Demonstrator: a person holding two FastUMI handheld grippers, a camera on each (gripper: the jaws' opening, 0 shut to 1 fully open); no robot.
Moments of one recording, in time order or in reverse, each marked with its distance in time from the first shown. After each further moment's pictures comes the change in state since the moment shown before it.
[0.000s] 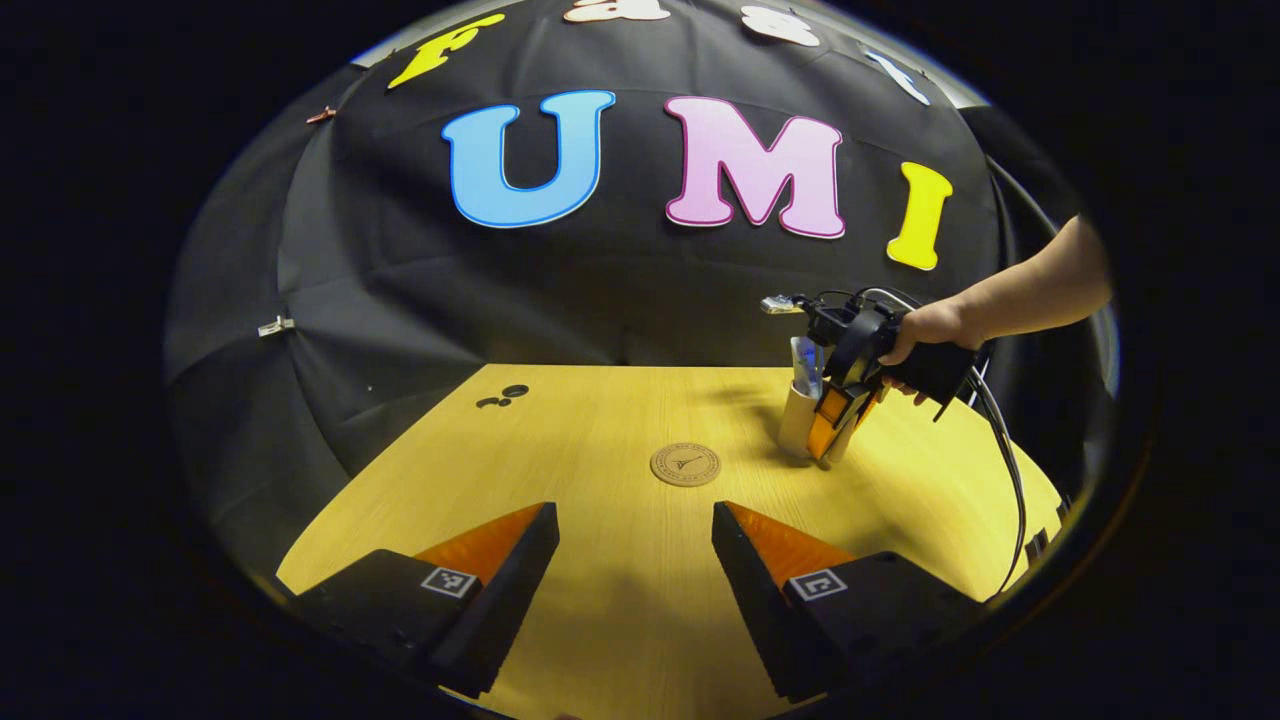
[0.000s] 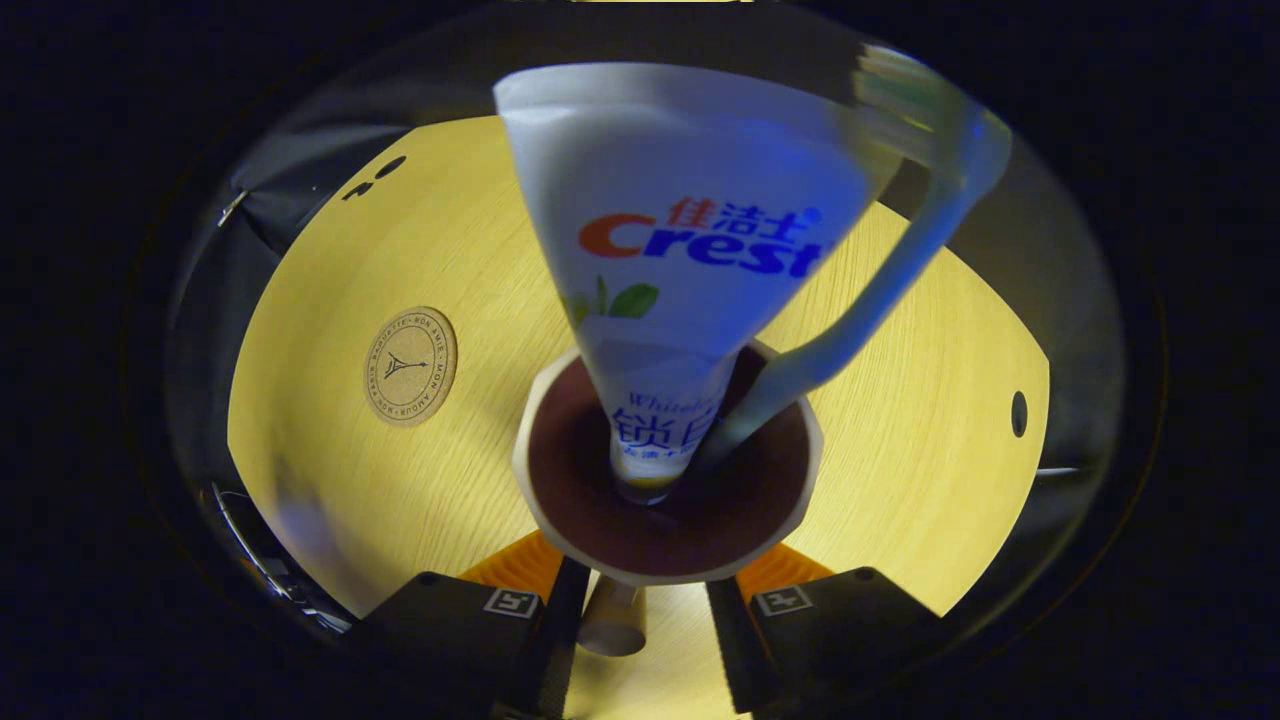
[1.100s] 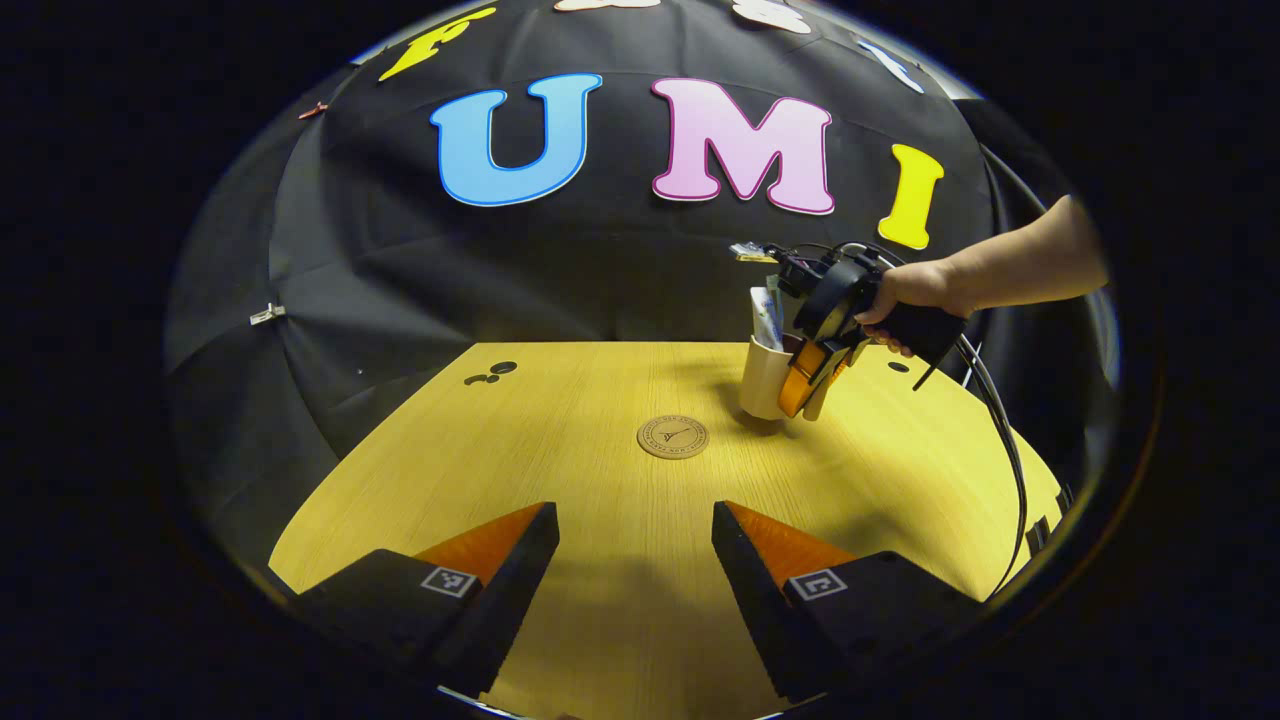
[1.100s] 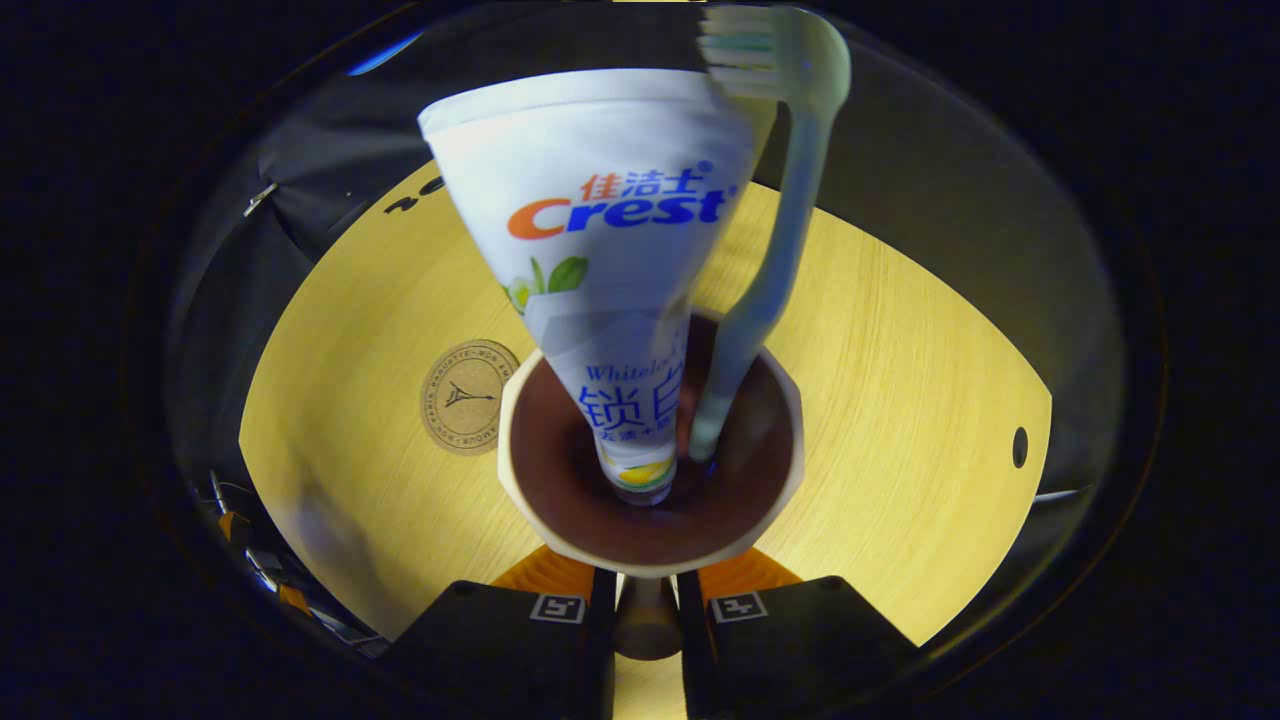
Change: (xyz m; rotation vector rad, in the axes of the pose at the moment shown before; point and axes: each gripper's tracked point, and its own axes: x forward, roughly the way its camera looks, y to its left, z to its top) left arm -0.001 -0.007 -0.024 0.007 0.052 -0.007; right arm -0.023 0.047 0.030 -0.081 -0.118 0.033
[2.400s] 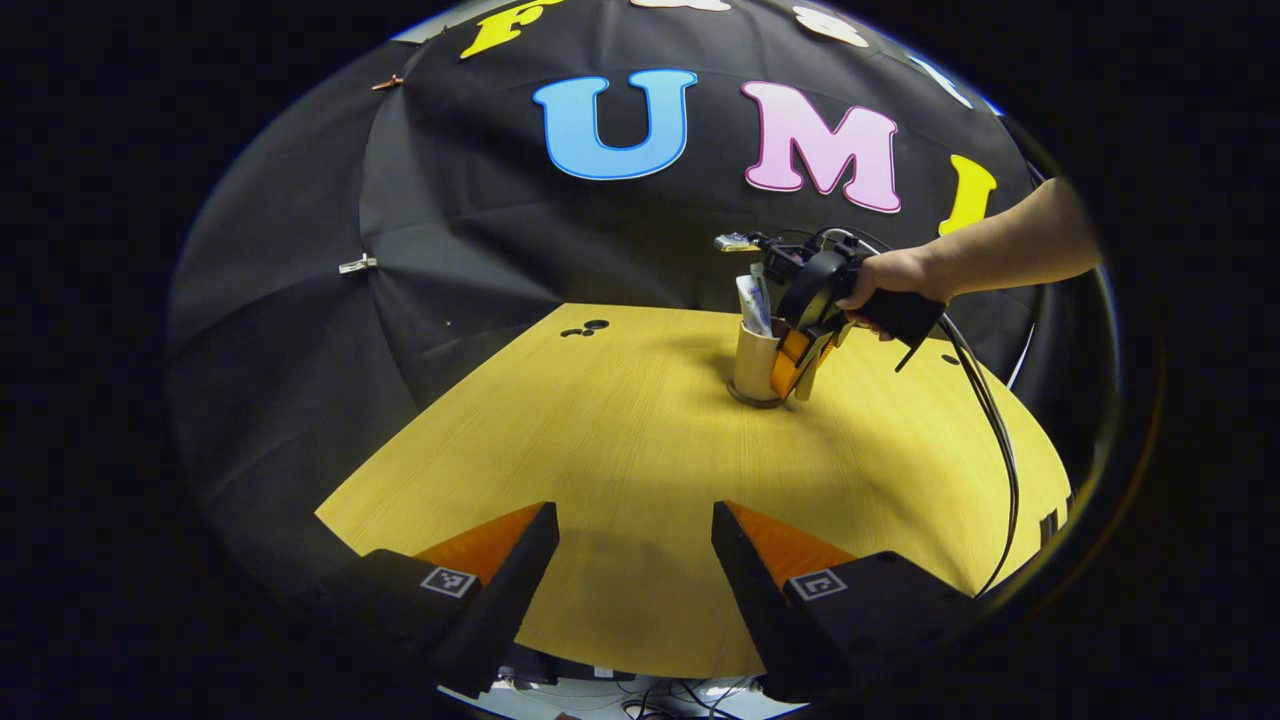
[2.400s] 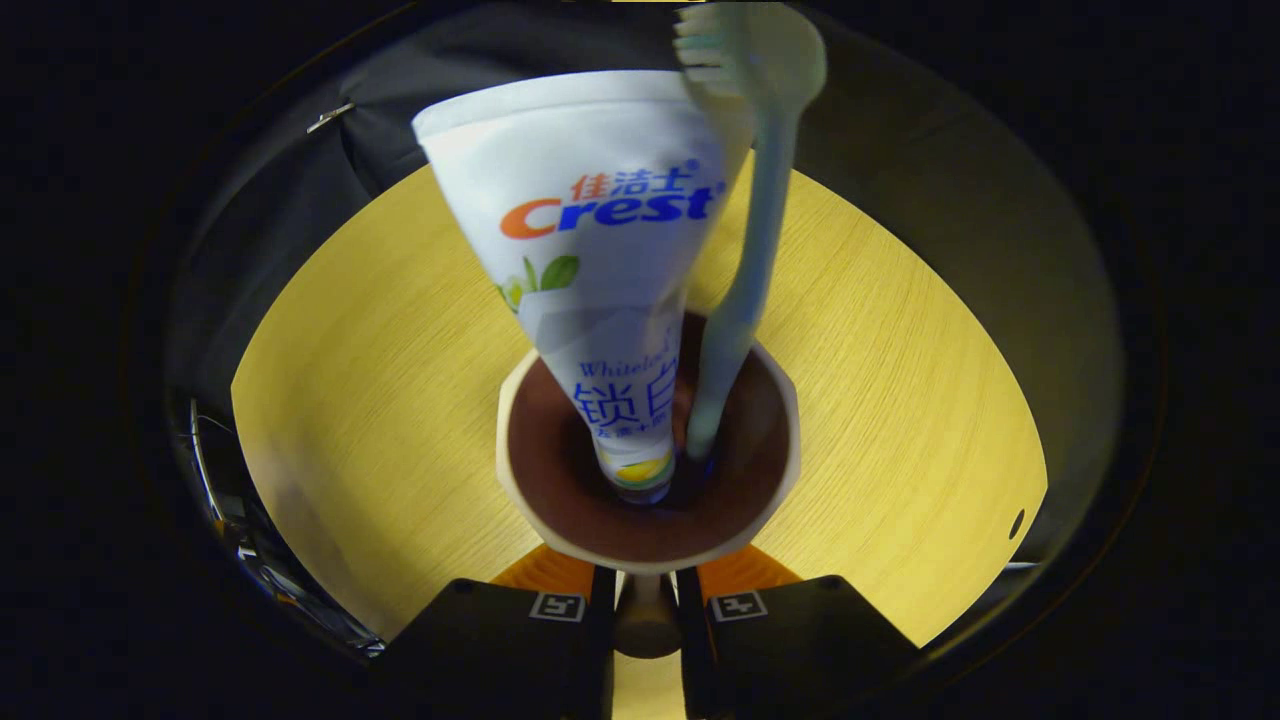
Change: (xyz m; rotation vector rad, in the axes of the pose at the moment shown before) left arm -0.080 0.078 -0.057 -0.091 0.068 0.168; right arm 0.023 0.111 0.017 -0.208 0.047 0.021
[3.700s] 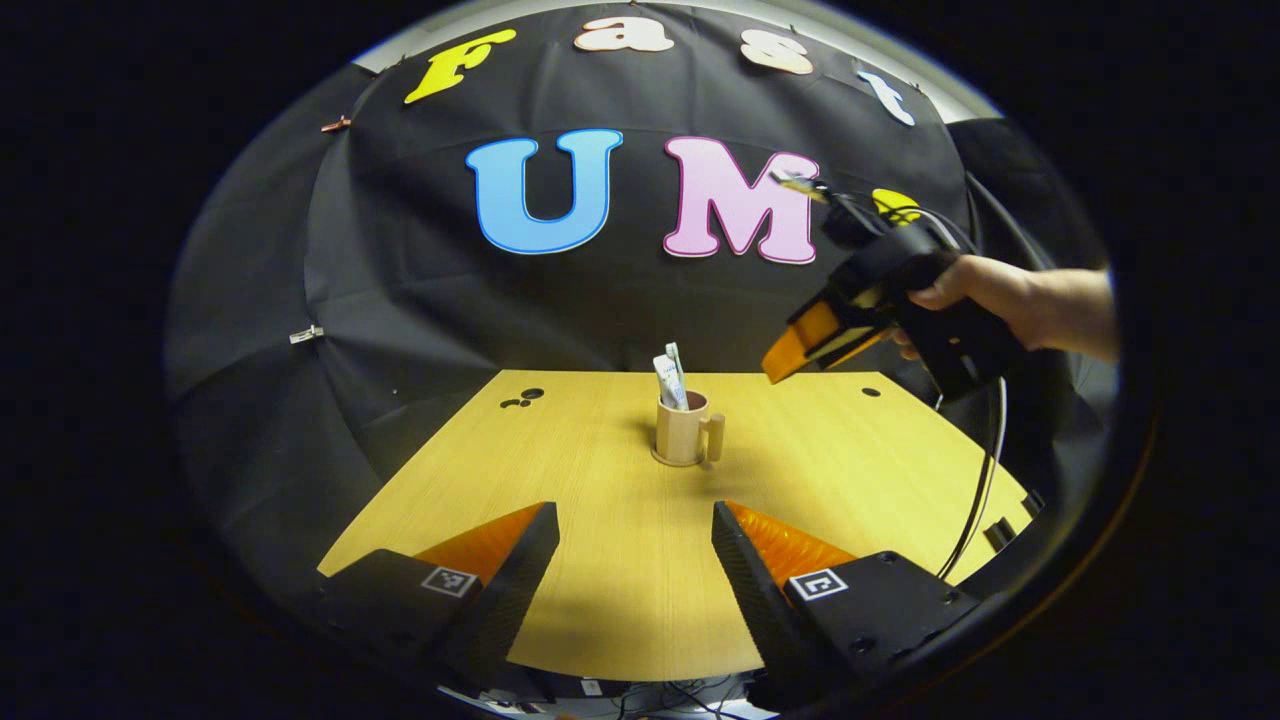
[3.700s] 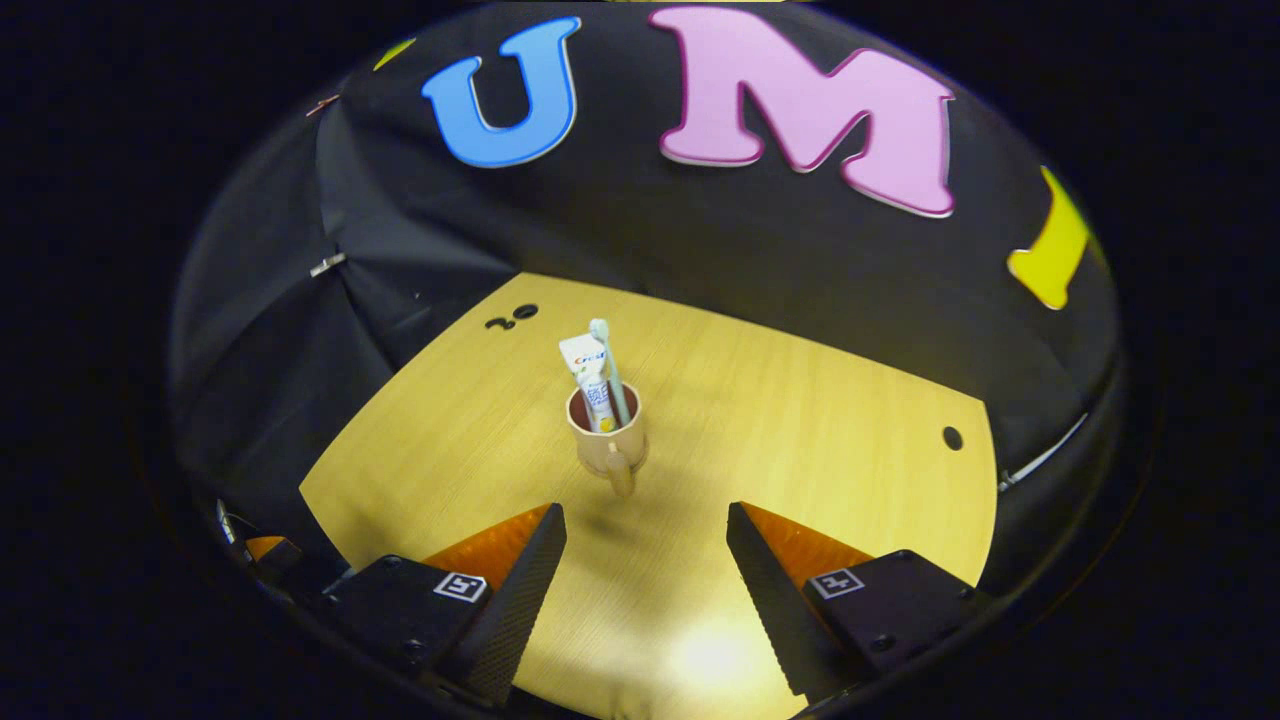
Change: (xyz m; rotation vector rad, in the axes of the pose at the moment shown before) left arm -0.064 -0.048 0.091 0.062 -0.162 -0.190; right arm -0.221 -0.004 -0.046 0.334 -0.521 -0.147
